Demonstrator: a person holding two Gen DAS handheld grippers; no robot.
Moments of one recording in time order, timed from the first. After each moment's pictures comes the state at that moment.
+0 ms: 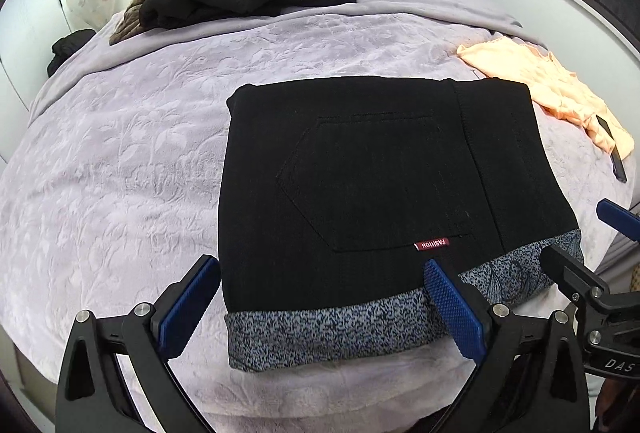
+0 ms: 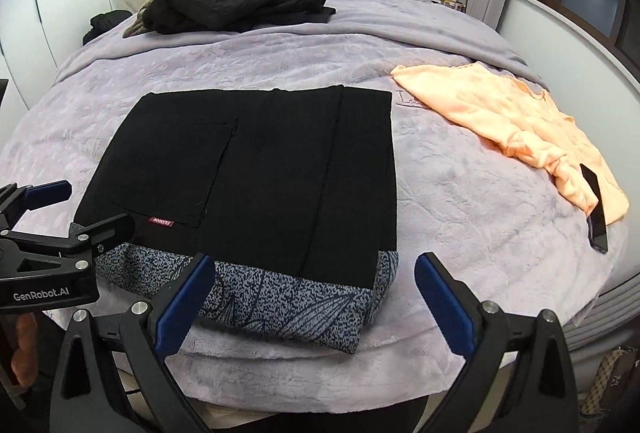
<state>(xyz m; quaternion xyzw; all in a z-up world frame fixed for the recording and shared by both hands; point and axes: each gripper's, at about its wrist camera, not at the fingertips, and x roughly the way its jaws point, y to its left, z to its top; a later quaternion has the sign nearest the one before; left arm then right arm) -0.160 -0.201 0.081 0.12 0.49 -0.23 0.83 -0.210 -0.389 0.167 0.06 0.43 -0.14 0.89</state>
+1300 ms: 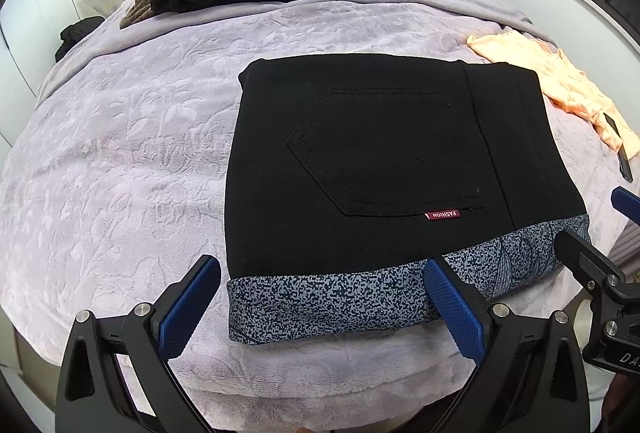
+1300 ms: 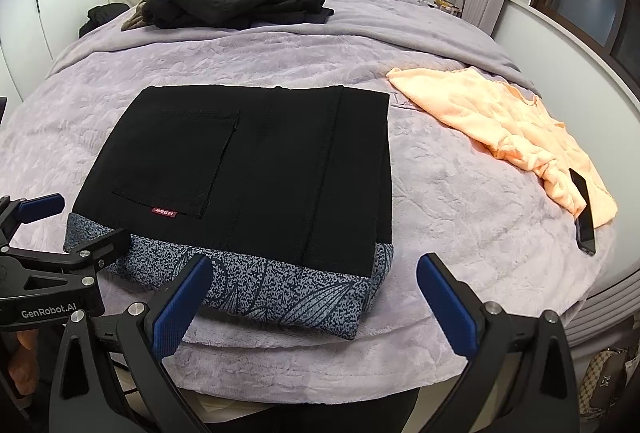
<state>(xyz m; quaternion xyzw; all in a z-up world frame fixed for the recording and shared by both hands) -0.174 -0.196 0.074 0.12 0.50 -0.21 0.83 -0.212 -0.381 0.171 0.04 0.42 -0.14 0.89</state>
